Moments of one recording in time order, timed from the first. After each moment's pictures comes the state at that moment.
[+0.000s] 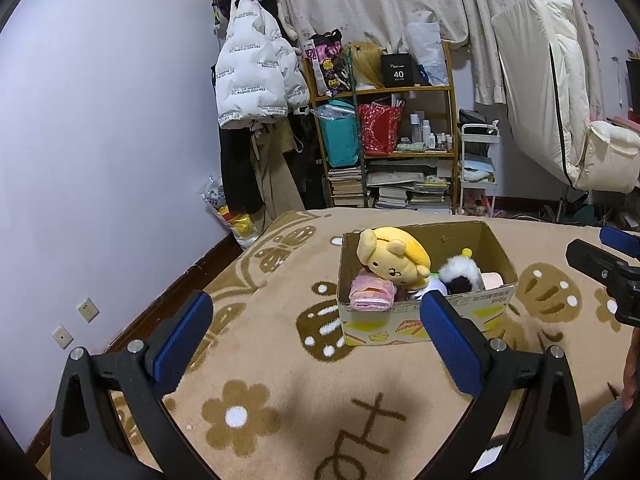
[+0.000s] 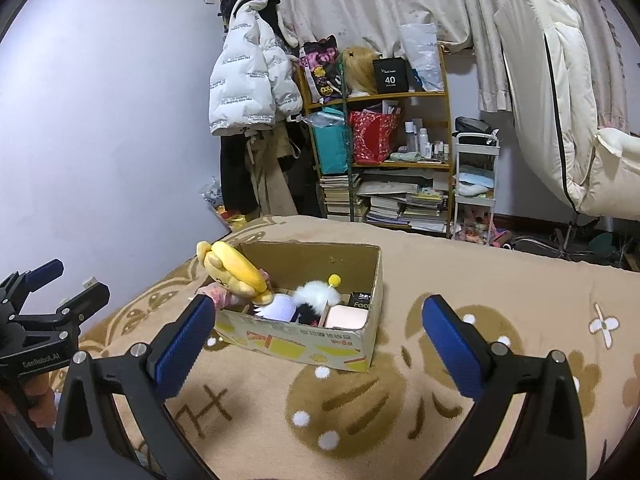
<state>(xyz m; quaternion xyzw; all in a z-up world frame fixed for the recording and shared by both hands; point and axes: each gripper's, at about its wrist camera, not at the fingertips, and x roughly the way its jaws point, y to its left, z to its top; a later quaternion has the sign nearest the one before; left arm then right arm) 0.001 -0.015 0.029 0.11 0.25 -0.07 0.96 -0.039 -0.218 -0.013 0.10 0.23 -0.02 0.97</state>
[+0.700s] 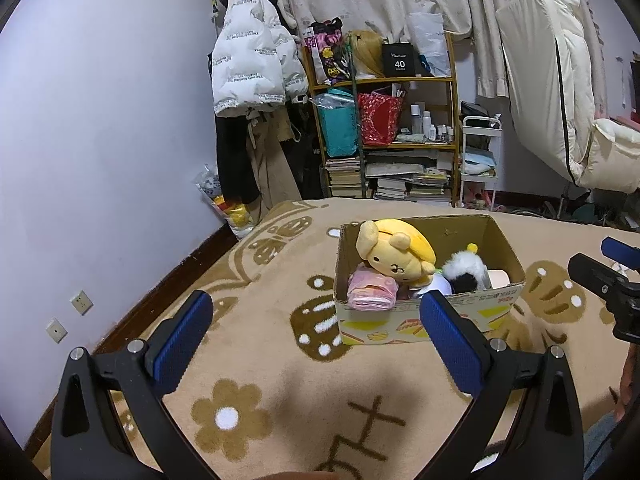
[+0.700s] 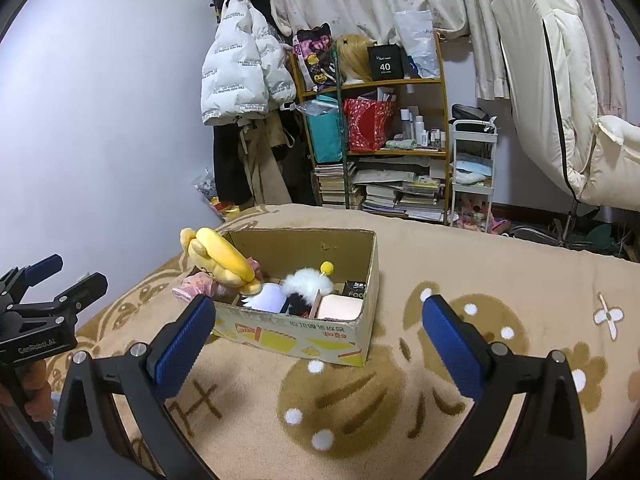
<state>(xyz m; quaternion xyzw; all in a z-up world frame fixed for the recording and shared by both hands) 0.025 -0.016 0.018 0.11 0.26 -0.07 0.96 -0.028 -0.223 -0.030 0.10 0.25 -0.02 0.96</state>
